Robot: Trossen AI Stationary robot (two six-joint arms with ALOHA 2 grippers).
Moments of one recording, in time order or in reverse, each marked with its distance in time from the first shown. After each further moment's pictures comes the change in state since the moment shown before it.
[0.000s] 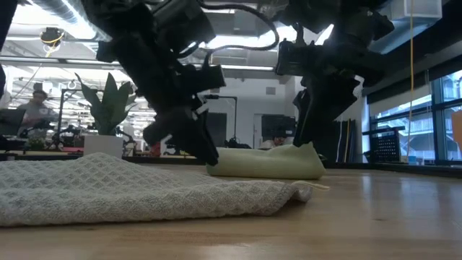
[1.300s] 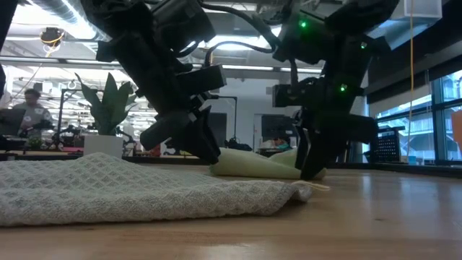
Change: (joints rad) left arm -0.003 -0.002 -0.002 0.017 -0.026 0.128; right arm -0.001 0.147 0.002 -0.017 0.219 -0.071
